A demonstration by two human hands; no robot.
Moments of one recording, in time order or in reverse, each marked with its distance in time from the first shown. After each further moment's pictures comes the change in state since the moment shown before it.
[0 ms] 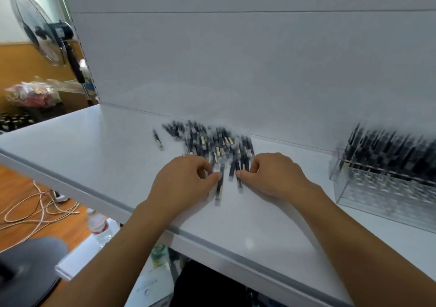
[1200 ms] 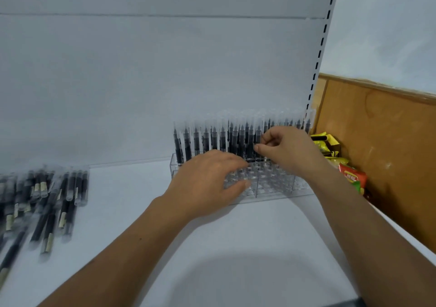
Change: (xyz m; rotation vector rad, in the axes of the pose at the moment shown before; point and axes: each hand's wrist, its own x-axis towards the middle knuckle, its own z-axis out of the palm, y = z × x) left_hand 0.041 0.272 0.112 -0.086 -0.134 0.958; right_hand -0.107 0.266 -0.103 0.205 0.501 0.399
